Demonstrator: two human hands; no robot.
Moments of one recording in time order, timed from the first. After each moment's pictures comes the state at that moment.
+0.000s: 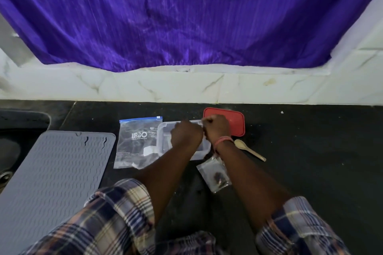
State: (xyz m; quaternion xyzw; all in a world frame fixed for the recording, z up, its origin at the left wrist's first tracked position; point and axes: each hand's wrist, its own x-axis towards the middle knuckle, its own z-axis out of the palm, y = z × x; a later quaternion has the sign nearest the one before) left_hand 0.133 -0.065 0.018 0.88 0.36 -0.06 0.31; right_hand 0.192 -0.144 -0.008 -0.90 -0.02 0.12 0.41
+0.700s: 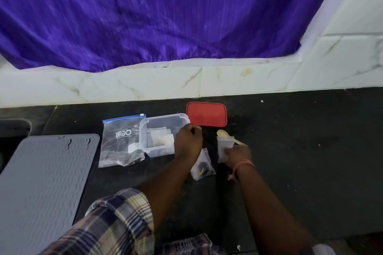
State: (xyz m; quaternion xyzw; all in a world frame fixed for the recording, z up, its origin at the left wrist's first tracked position) left_hand 0.101 -0.133 -0.015 0.80 0.28 0.05 0.52; right_hand 0.128 -0.282 -0.059 -0.81 0.27 0.13 0.51
